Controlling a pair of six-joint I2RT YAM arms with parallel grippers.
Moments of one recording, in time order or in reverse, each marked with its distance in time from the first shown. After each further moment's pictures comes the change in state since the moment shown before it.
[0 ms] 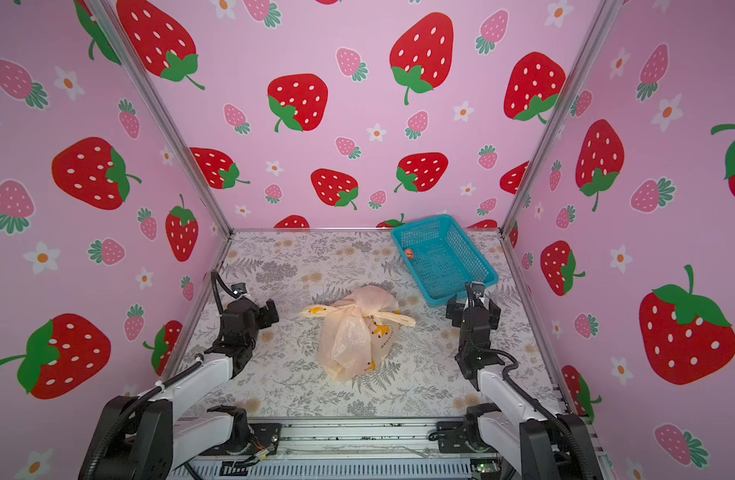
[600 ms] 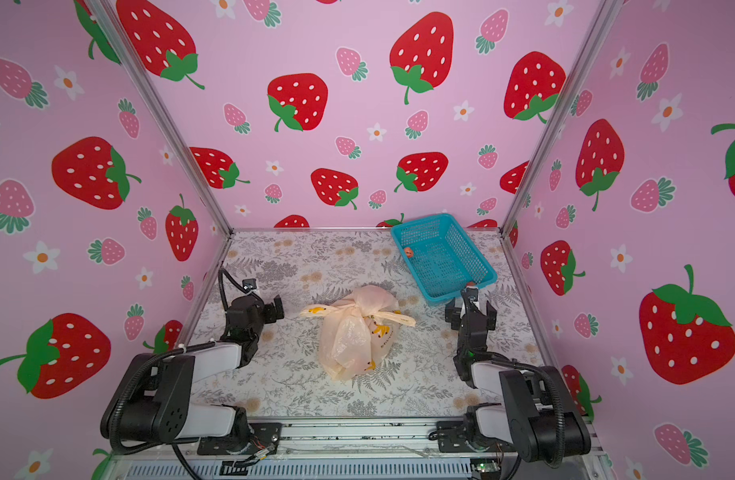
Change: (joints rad) left arm 0.032 0.227 0.006 0.282 0.109 0.107; right arm -0.032 0.262 -0.066 0.388 -0.054 -0.098
